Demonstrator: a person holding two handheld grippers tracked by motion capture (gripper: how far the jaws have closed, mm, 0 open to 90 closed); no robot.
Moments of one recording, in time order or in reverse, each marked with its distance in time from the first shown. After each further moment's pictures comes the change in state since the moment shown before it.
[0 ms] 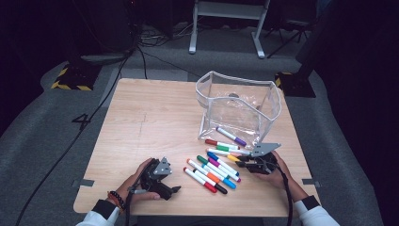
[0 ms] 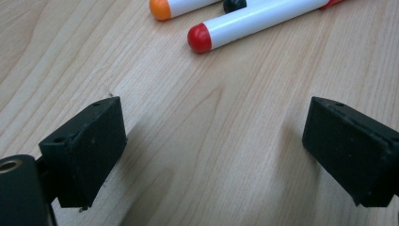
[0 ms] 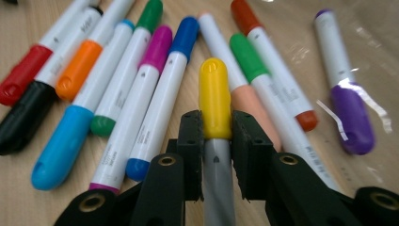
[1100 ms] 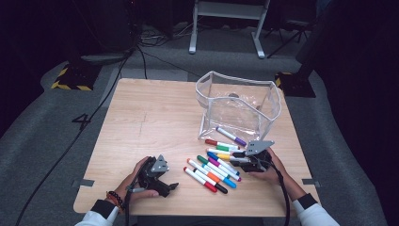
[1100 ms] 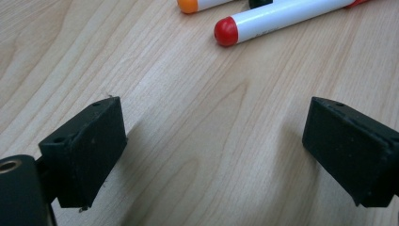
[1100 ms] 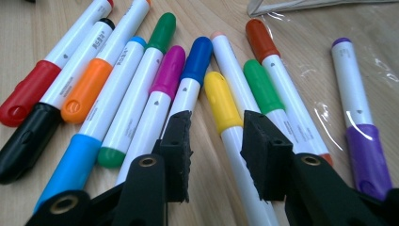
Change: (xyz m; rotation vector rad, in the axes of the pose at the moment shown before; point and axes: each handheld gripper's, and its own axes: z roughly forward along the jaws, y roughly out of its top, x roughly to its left) left arm 0.006 -0.001 -0.002 0.002 0.037 -0.038; right arm 0.005 0.020 0.013 0.017 0.016 -0.062
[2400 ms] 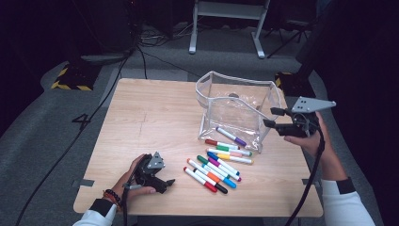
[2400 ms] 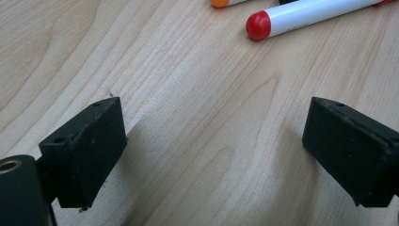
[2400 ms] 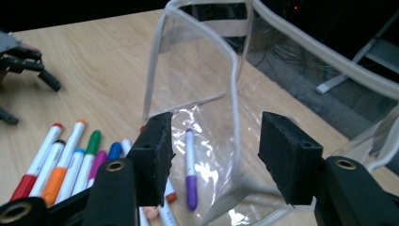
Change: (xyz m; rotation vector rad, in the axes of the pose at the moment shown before) left arm 0.014 -0.005 -0.005 -0.003 0.022 -0.026; right arm -0.050 0.080 -0.152 -0.170 -0.256 0.085
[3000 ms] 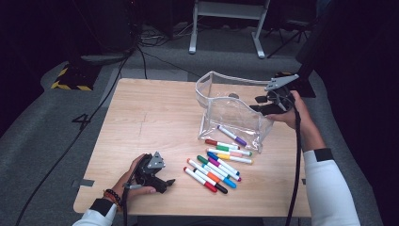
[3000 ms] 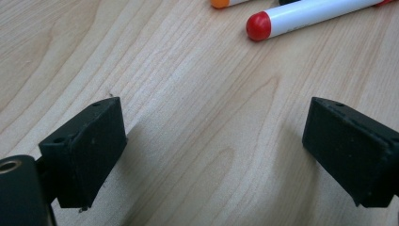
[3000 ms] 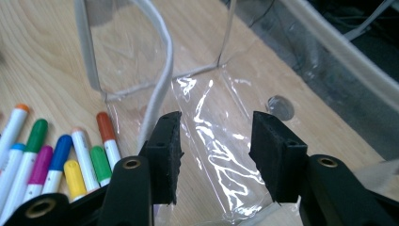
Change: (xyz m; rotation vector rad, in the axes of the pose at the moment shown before) left arm 0.001 0.000 0.000 -0.001 -0.001 0.005; right arm -0.048 0.034 0.078 0.244 0.021 -0.023
